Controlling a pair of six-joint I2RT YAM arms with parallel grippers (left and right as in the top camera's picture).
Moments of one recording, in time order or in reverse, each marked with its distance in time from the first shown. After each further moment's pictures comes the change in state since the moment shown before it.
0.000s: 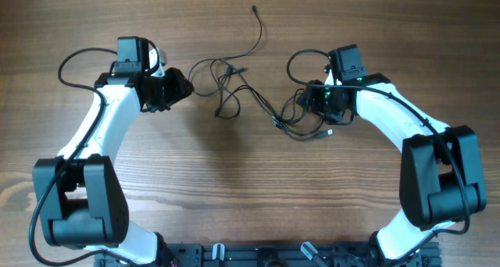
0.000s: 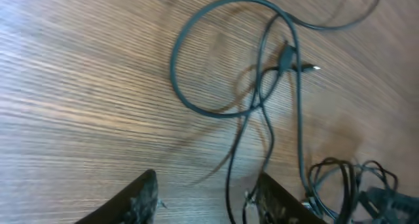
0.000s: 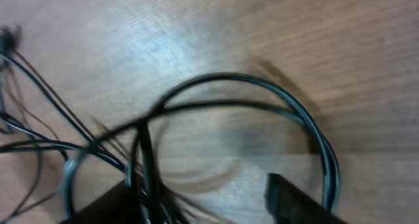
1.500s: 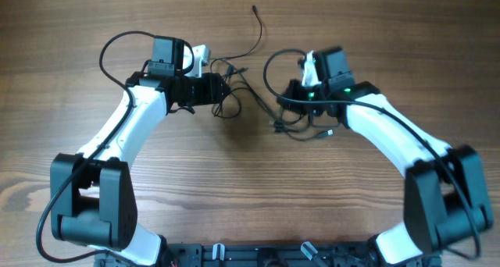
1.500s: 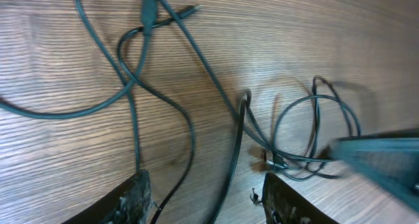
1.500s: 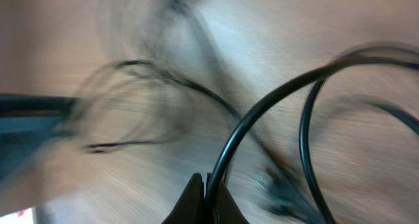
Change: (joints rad) left arm -0.177 0.000 -0.003 0.069 0.097 0.190; right arm 0.116 -0.117 -0.040 0.209 -0.196 -0.043
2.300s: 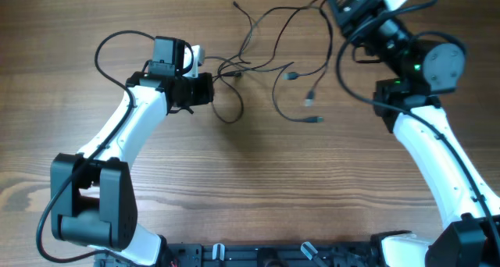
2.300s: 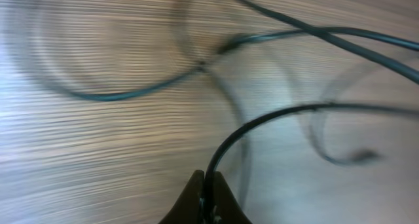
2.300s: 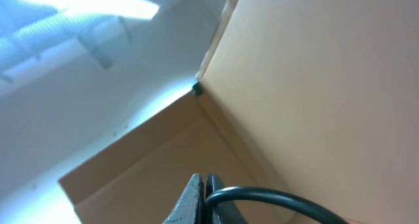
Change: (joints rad) left arm -0.003 0.000 0.000 -0.018 -0.190 -0.032; right arm -0.208 -0.245 0.035 1.345 -0.214 0.621
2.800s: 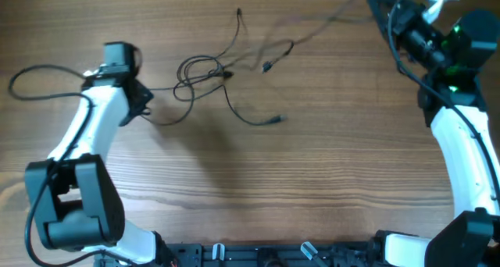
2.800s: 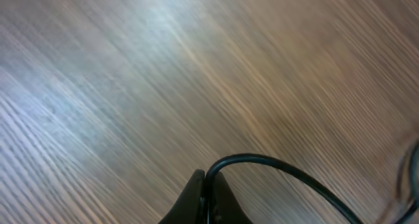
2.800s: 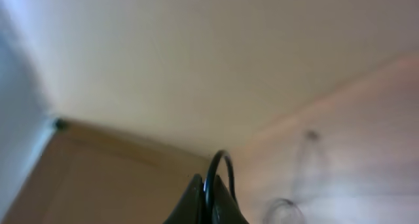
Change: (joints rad) left arm 0.283 0.000 0.000 -0.172 -0.521 -0.424; right arm -0.291 0.000 0.010 -0.850 -0.051 -0.189
